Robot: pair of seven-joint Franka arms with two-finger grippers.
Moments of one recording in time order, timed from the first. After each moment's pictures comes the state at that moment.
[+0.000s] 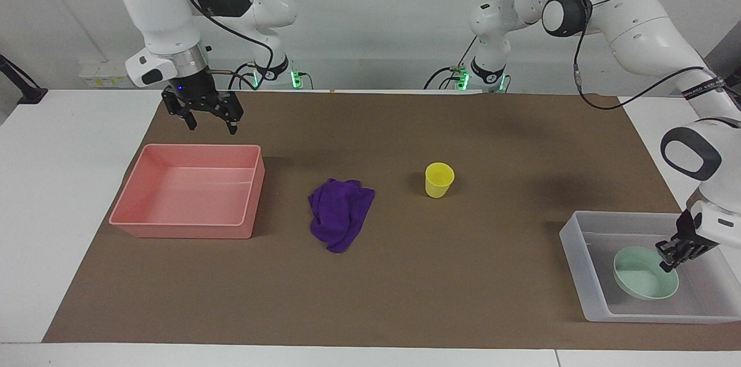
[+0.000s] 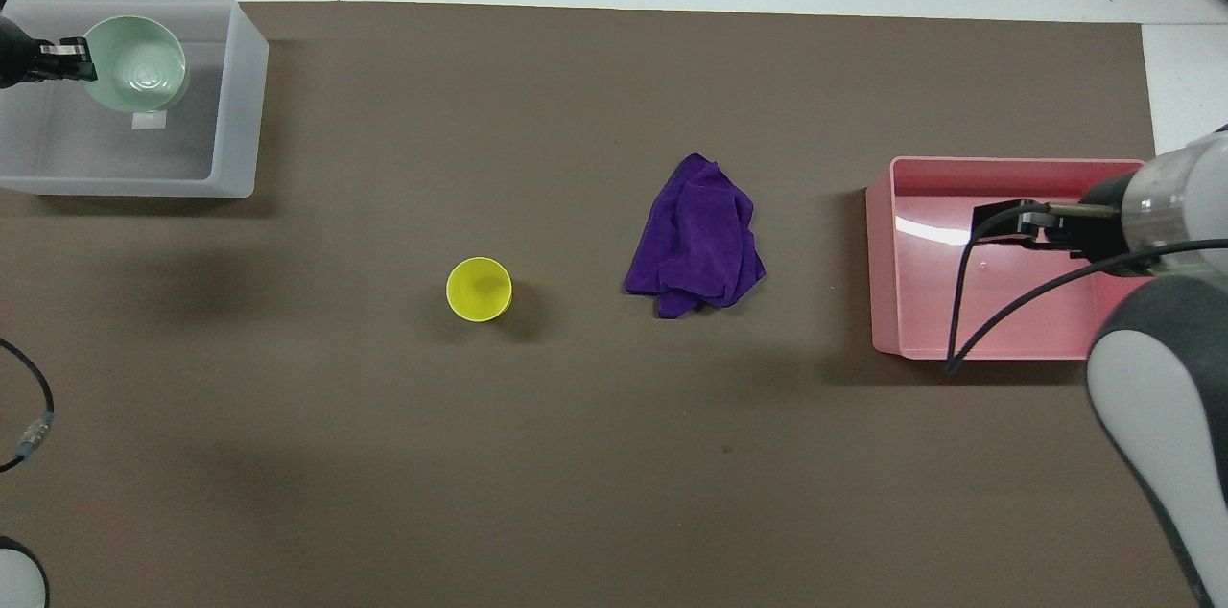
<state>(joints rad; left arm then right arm) 0.28 0.73 -0.10 -1.18 -0.01 2.19 0.10 0.09 -0.09 -0.02 -1.90 -0.01 1.91 0.23</state>
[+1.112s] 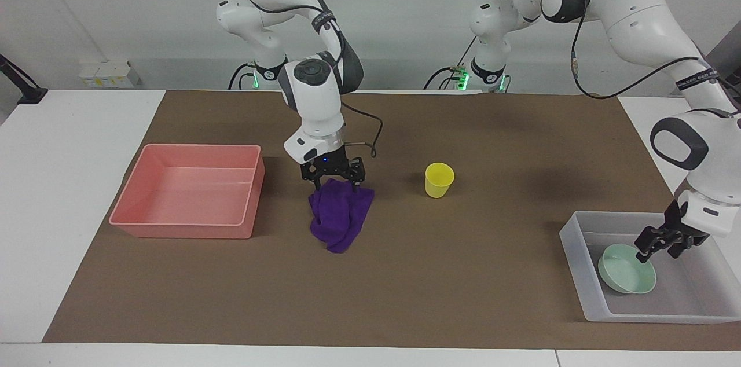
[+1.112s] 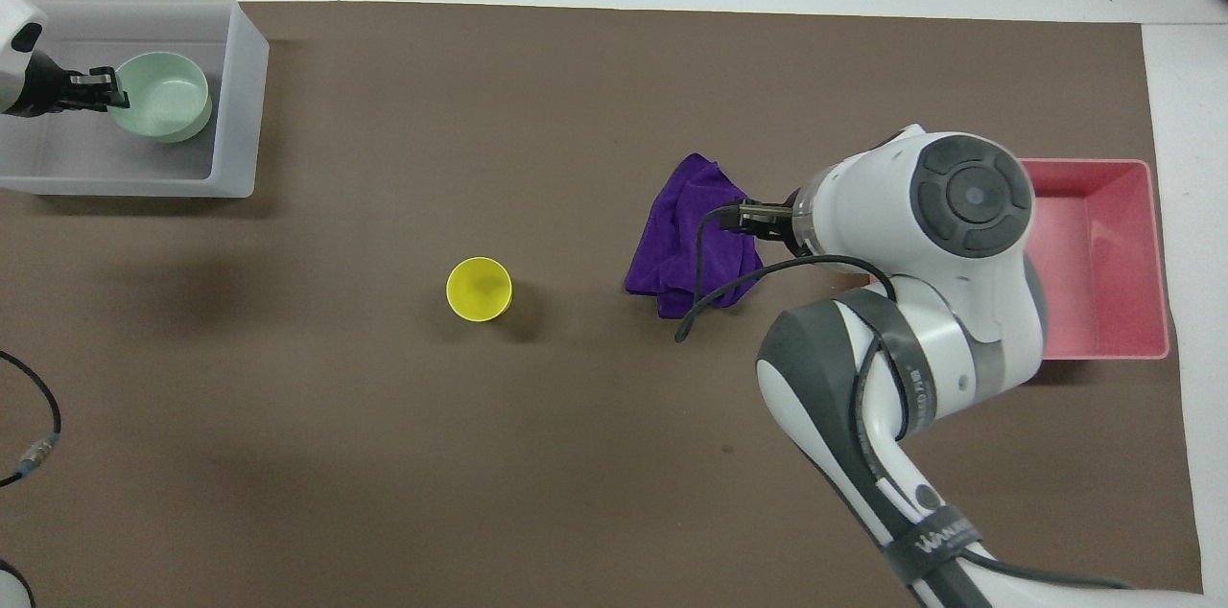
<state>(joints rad) 0.26 0.57 -0.12 -1.32 -0.01 2.18 0.12 0.45 0.31 -0.01 -1.90 -0.01 2.42 0.53</state>
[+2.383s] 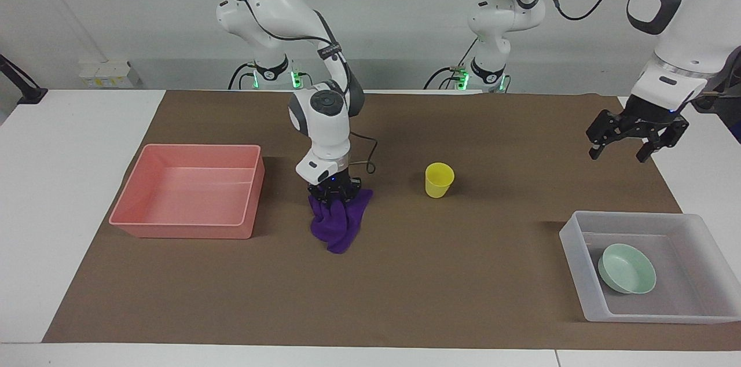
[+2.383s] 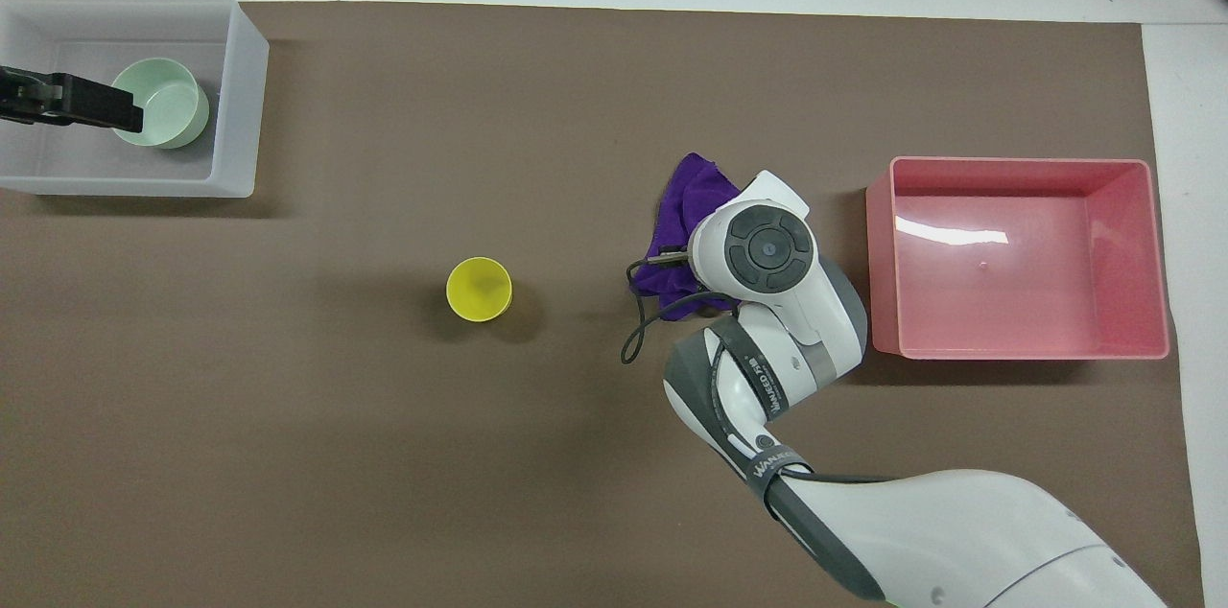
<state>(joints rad) 0.12 0.14 -0.15 -1.46 -0.01 1.76 0.11 0.45 0.38 -0.01 -1.95 -0.12 2.45 0.48</state>
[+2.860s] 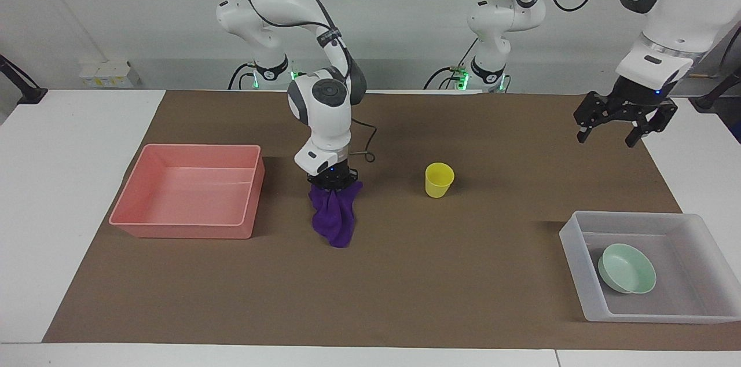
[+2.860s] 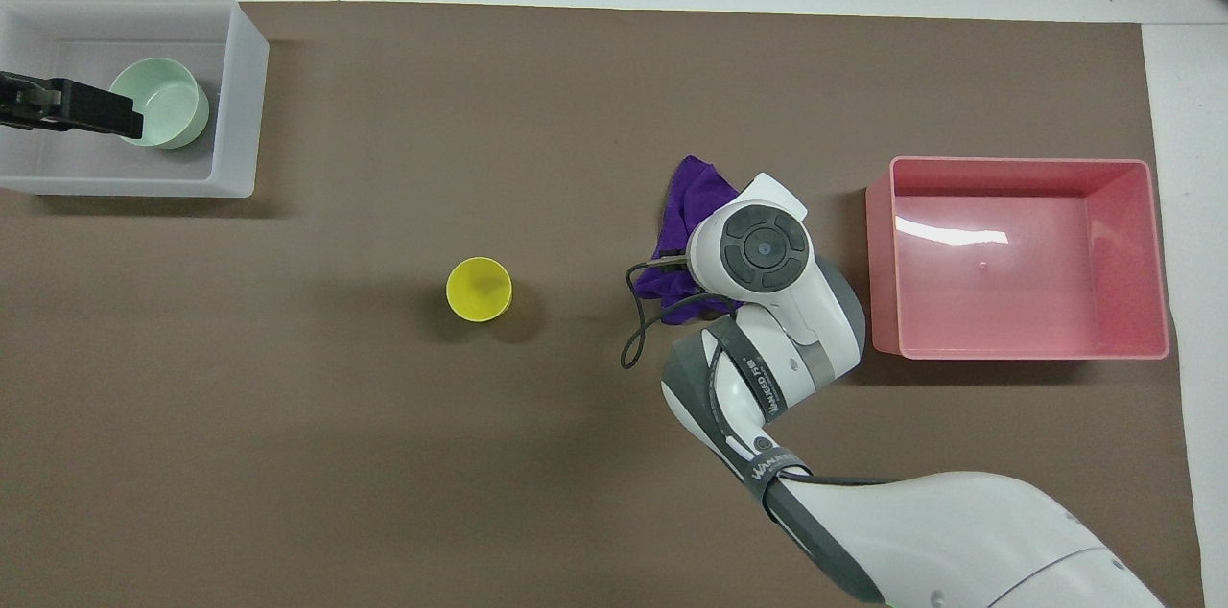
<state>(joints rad) 0.00 0.09 -0.08 -1.45 -0.01 1.71 0.11 0.45 0.28 -0.01 -1.91 -0.12 2.27 0.48</state>
